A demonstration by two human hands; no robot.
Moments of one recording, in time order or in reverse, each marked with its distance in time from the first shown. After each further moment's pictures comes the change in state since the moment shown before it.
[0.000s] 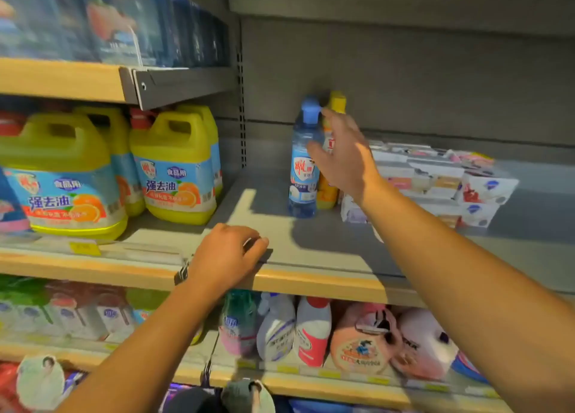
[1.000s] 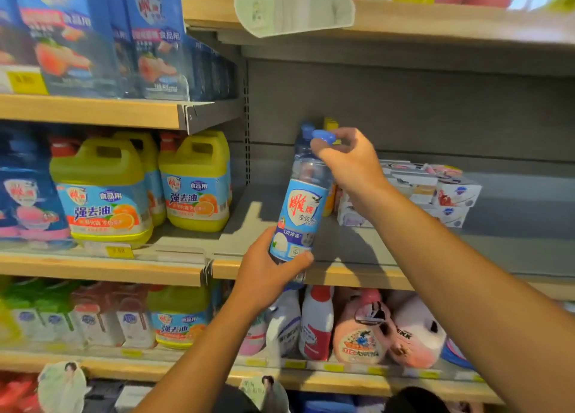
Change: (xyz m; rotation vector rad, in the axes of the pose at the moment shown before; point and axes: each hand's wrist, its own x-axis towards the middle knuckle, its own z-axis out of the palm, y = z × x) left_hand -0.072 0.072 -0.044 -1.030 0.017 -0.114; right_hand -0.057 -0.093 -0.043 0.613 0.114 0.352
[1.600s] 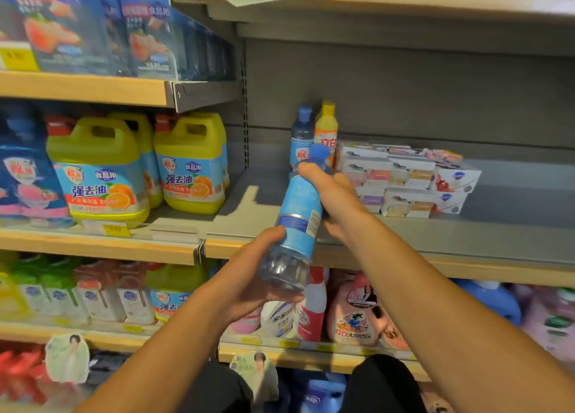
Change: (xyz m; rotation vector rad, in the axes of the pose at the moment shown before) left_hand -0.028 0.019 0.000 -0.599 -0.342 -0.512; right_hand -0.045 0.044 0.005 0.351 -0.096 0.368
